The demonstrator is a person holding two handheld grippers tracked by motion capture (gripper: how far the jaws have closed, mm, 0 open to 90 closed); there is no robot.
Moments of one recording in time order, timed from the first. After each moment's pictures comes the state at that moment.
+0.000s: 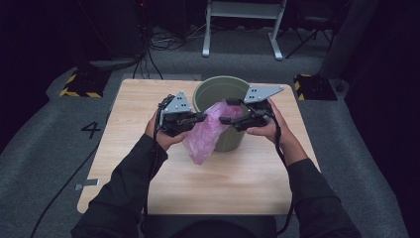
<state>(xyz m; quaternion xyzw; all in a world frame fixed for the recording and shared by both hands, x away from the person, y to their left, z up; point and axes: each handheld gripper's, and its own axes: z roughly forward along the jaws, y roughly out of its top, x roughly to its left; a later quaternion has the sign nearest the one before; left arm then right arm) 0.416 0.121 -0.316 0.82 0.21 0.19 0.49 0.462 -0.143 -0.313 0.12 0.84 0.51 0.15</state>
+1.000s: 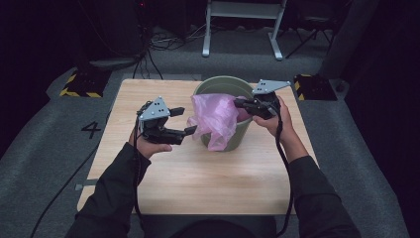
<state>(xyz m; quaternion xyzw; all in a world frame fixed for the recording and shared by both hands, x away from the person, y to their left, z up) 0.394 0.160 -0.326 0.79 0.23 0.18 0.53 0.490 -0.169 -0.323 0.21 0.83 0.48 0.20</state>
